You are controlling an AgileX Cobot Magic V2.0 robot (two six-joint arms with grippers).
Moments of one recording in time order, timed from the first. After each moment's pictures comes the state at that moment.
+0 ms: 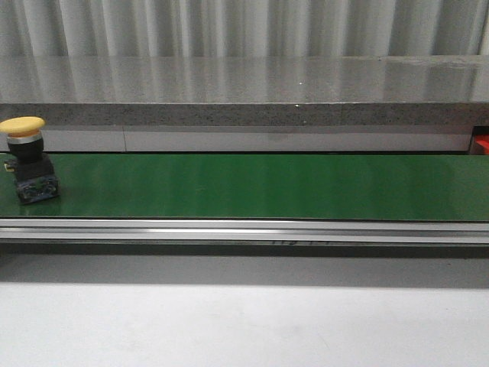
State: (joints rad) left arm 0.51 1.37 -0.72 0.27 0.74 -0.36; right arm 0.04 -0.01 0.03 0.08 0.07 -0.11
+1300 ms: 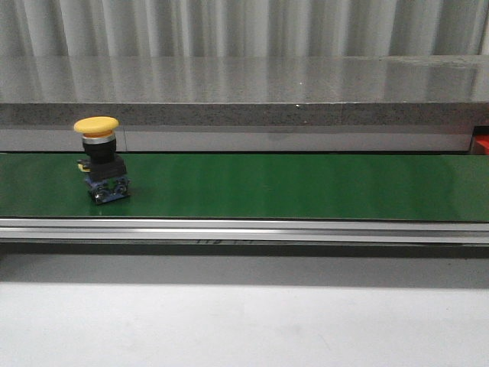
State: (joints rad) left arm 0.51 1.72 -0.97 0.31 0.70 -0.36; right arm 0.04 -0.01 0.03 0.08 0.07 -0.11
